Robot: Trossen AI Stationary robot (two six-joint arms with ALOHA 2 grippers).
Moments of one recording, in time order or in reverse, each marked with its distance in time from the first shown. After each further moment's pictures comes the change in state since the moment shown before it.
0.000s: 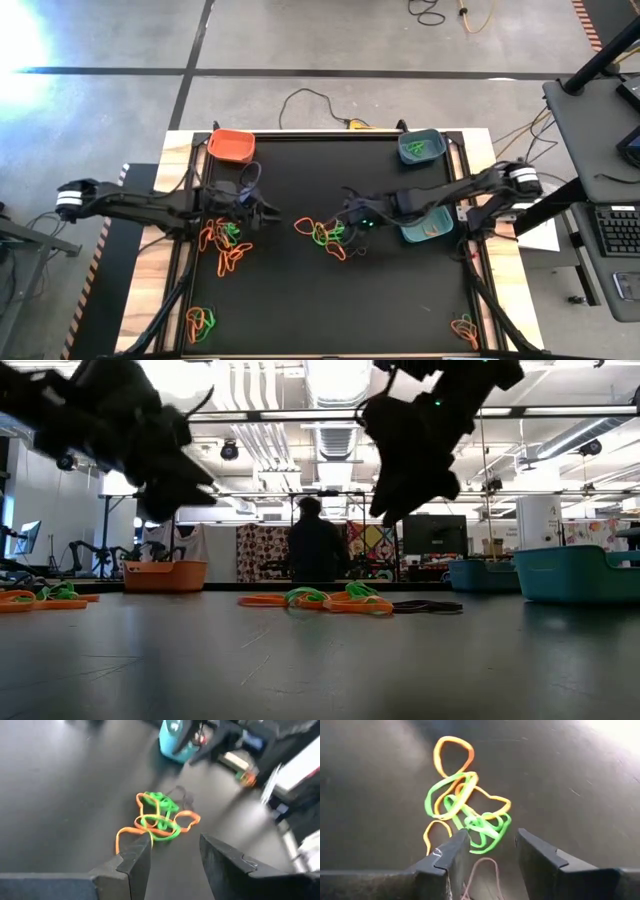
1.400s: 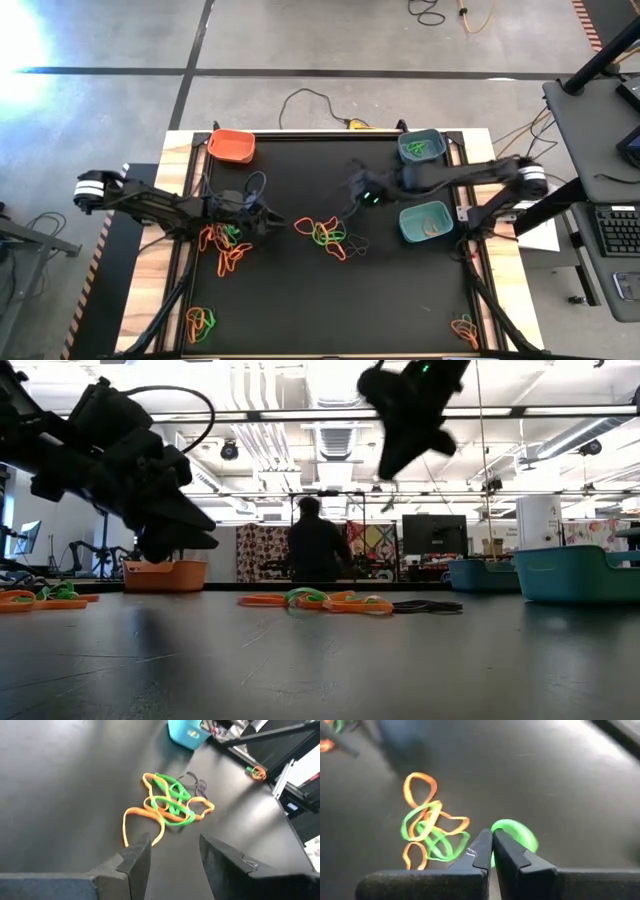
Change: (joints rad) left arm -0.020 0.283 -0.118 0.388 -0.028 -0.036; right arm -0.116 -0.090 0.230 -0.373 0.063 0.032
